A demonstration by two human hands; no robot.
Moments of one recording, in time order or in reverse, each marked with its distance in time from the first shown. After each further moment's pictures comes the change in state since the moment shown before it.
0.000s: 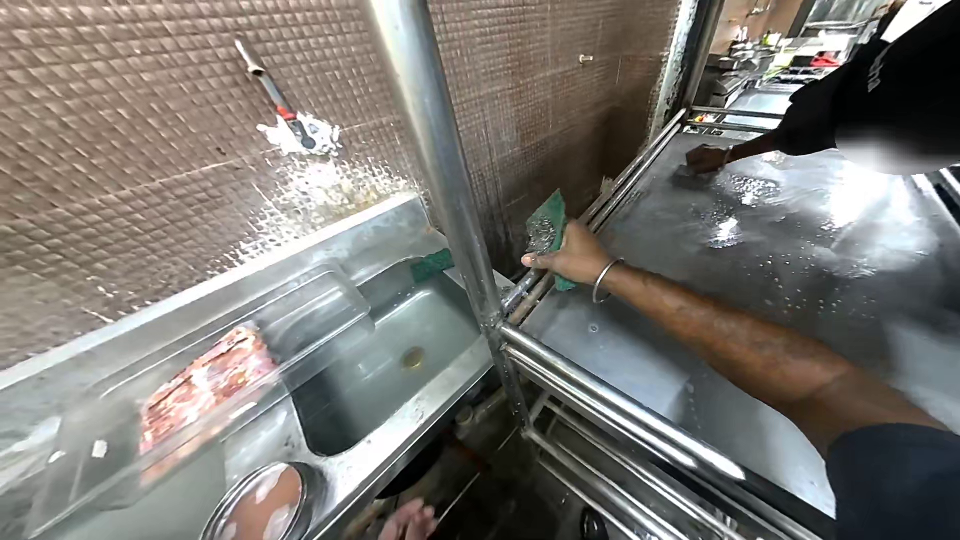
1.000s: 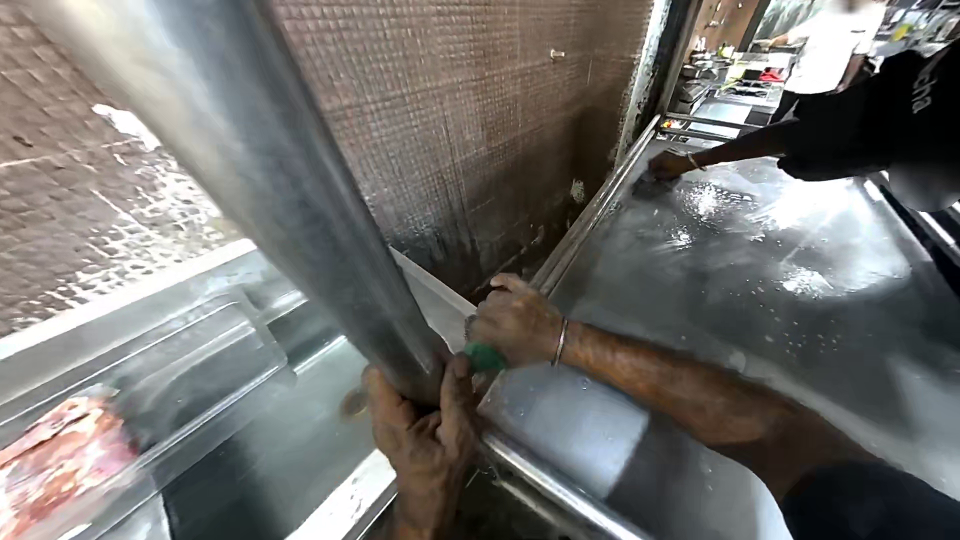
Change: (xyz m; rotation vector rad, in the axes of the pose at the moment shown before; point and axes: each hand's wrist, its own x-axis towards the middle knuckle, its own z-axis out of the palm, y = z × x) left_hand 0.163 0.236 0.176 -0.200 0.155 0.799; right_hand 0.026 0.052 0.058 -0.599 0.074 -1.046
